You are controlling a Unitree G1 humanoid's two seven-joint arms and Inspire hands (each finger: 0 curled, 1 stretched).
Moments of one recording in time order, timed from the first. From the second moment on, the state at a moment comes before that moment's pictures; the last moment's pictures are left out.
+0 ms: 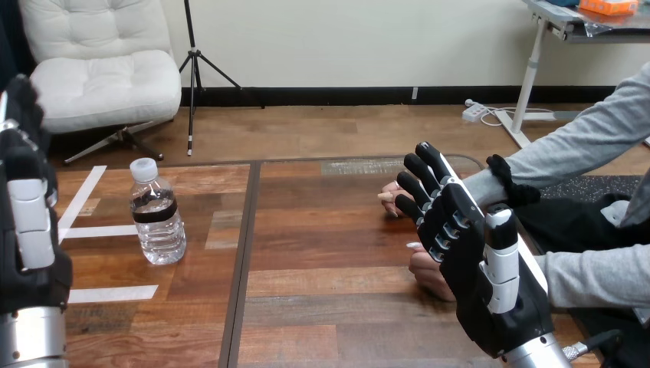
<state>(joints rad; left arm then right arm) 0.05 0.16 0.34 0.10 -0.20 -0.56 -0.12 0.21 -0.09 0.00 -0.11 0.30 -0.27 0.48</state>
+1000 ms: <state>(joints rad) 0.05 0.17 0.34 0.21 -0.10 -0.57 -0.03 0.21 -0.09 0.00 -0.11 0.30 -0.27 0.48</state>
